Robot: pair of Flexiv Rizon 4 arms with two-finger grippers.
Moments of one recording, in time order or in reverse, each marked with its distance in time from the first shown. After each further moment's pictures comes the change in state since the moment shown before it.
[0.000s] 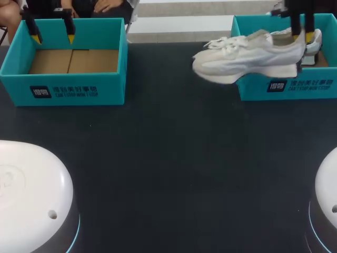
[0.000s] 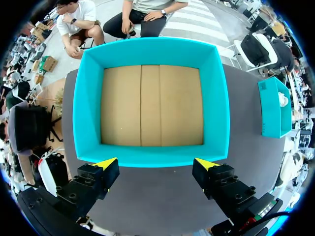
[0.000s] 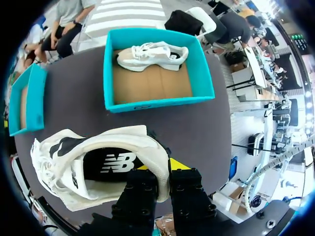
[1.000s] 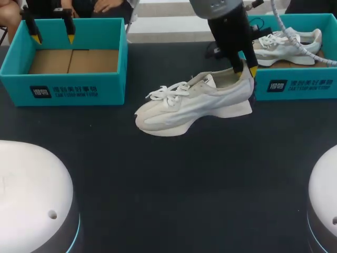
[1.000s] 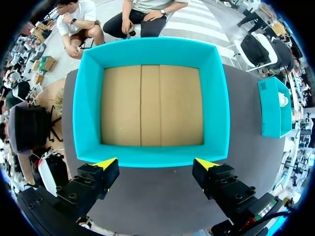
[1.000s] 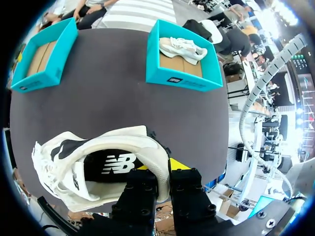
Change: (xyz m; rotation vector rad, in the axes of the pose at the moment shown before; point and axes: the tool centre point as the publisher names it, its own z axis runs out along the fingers) left arm 0.000 0.000 0.000 0.000 0.000 0.000; right arm 0.117 -0.140 -0.053 -0.056 -0.110 -0.112
